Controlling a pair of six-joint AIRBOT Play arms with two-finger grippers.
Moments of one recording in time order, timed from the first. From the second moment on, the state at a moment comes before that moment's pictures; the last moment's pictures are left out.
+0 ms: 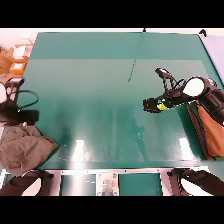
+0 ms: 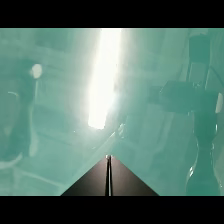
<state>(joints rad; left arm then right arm) -0.02 -0.91 0.92 1.79 -1.53 -1.75 0.25 -1.10 0.99 -1.26 1.18 1.67</state>
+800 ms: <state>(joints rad) 0.44 -0.88 0.50 1.90 -1.25 -1.70 0.25 -1.10 0.99 -1.26 1.18 1.67</state>
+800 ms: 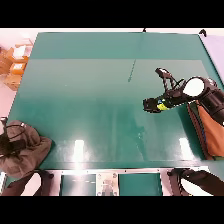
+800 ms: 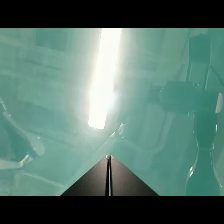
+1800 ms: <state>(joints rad) -0.60 -1.24 1.14 1.00 -0.78 -1.46 0.25 -1.10 0.99 -1.26 1.18 1.67</state>
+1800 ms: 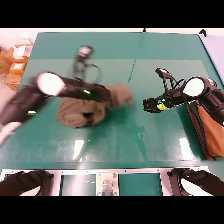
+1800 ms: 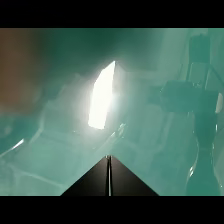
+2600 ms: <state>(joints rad) 0.00 -1.20 1.19 1.17 -1.25 -1.46 0.25 -1.10 0.99 -1.26 1.18 1.67</state>
